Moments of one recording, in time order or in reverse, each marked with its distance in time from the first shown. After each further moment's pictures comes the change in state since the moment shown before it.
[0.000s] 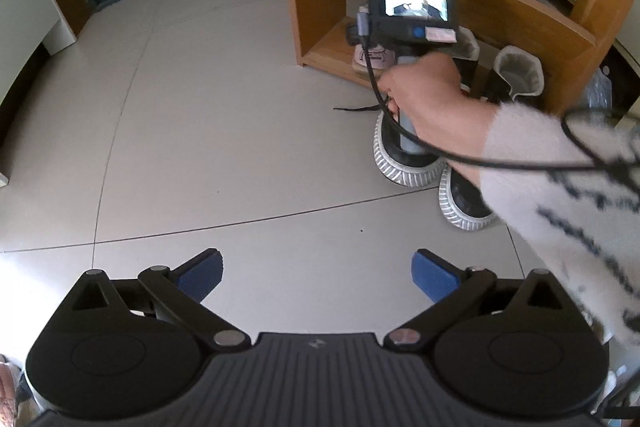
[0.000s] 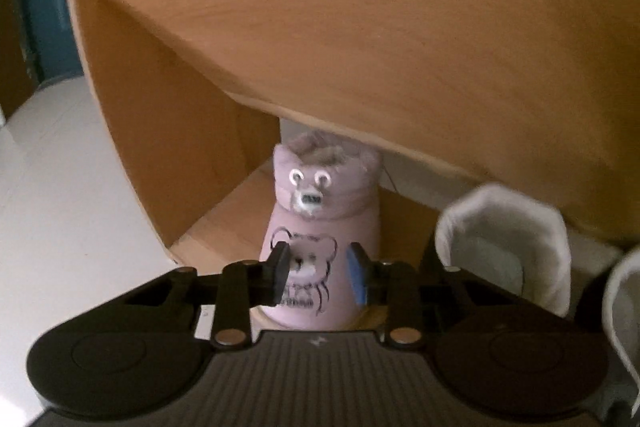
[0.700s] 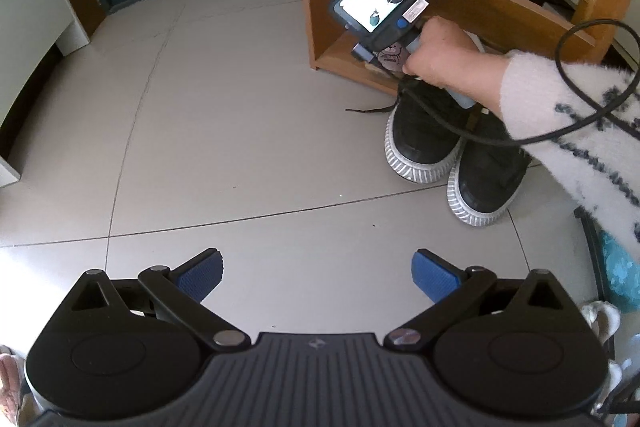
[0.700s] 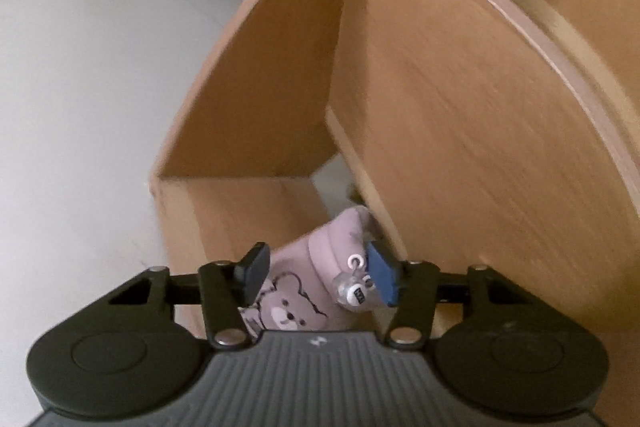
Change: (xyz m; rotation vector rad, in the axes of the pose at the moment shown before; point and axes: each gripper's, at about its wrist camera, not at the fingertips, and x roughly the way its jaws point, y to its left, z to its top) left arm -0.014 -0.001 -0.015 0.001 -0.027 0.014; right arm 0.009 0.051 -0.005 -0.784 -0.069 -0.167
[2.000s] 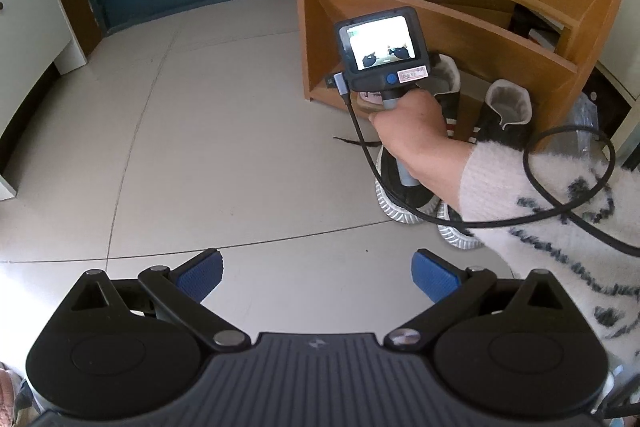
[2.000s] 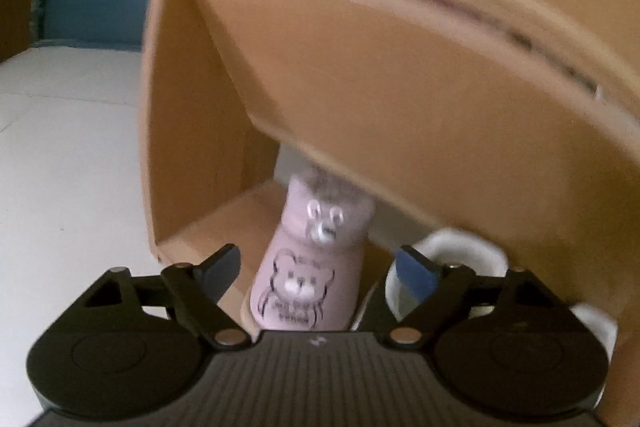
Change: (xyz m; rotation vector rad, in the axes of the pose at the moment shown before) left arm -0.013 0.013 -0.001 -0.011 -0.084 -0.024; right arm -0.035 -0.005 -0.017 0.510 -0.035 -0.023
